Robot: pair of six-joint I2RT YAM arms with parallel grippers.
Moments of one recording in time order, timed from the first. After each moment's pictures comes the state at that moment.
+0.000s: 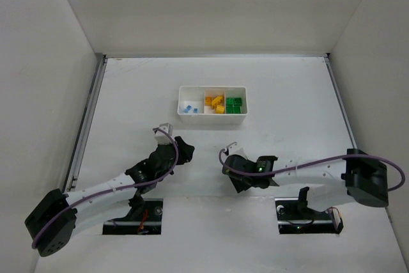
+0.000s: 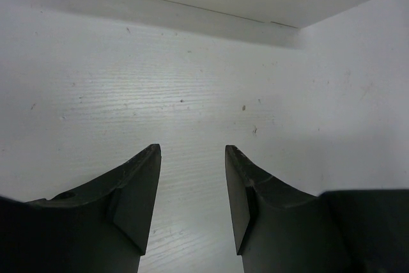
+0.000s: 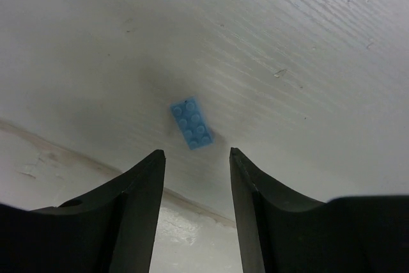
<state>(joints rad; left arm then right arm) -0.86 0.84 0.19 0.20 -0.38 -0.78 1.25 1.32 0.69 -0.57 0.31 0.67</state>
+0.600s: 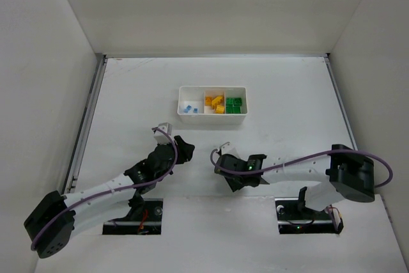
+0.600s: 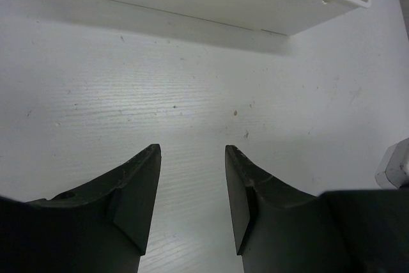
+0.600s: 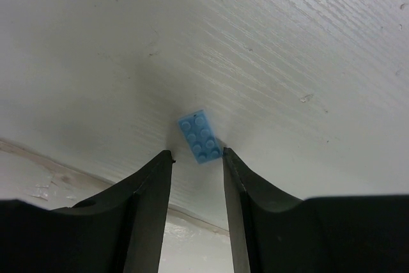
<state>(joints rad) -0.86 0.82 0.19 0.21 -0.38 -0.78 1.26 1.46 0.76 -0.55 0.31 0.65</state>
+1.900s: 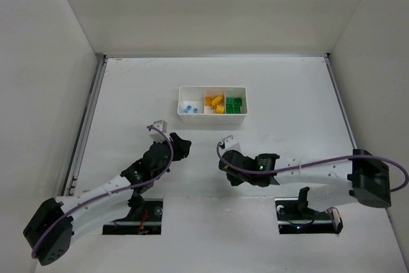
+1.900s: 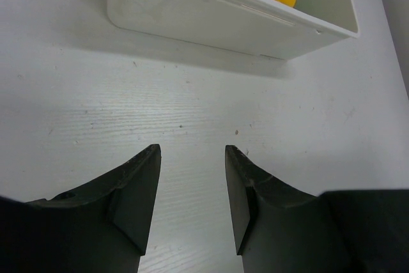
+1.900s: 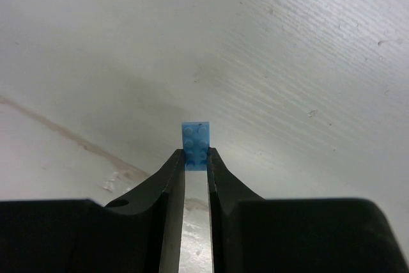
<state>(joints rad) -0.80 0.77 0.19 0.20 -0.37 -0.75 1.27 1.33 0.76 -0.50 0.33 0.70</state>
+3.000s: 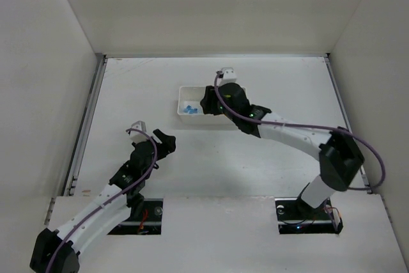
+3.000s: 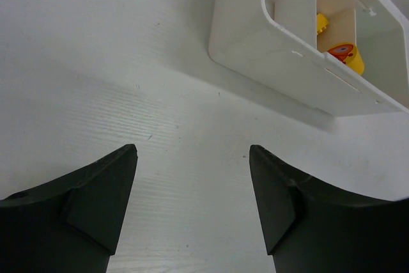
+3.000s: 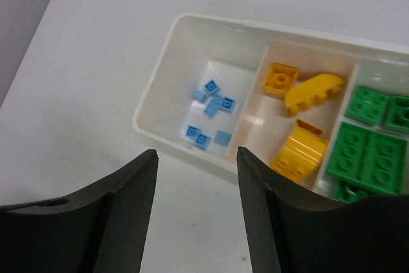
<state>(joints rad) -0.56 0.55 0.16 -0.02 -0.36 -0.81 0.82 1.65 1.23 0.01 0.27 0.47</state>
